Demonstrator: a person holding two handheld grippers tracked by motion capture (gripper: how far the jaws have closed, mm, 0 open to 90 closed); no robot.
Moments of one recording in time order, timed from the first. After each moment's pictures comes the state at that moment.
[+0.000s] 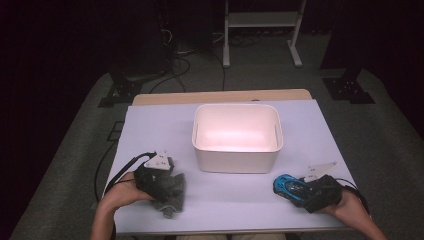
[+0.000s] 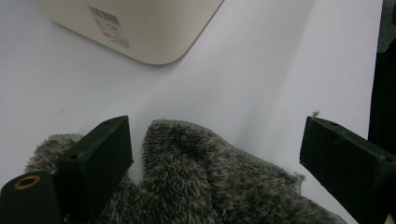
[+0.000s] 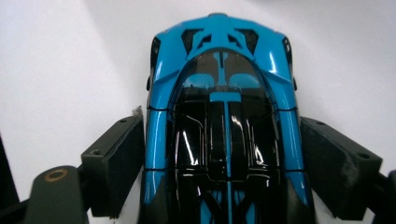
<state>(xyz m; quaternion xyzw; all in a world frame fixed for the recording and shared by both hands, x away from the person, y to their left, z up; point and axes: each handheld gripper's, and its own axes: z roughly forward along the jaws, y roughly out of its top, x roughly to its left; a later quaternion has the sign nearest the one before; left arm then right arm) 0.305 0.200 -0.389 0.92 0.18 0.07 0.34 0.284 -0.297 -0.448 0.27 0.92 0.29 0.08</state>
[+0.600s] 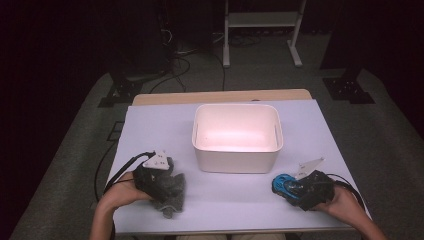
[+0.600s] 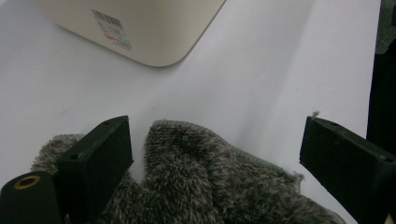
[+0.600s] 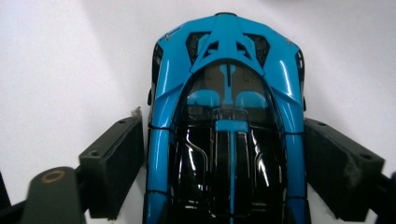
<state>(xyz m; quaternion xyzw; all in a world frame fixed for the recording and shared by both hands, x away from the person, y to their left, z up) 0.304 0.202 -0.387 0.92 0.18 0.07 0.34 0.294 -0.278 -0.443 0.25 0.93 0.25 0.07</state>
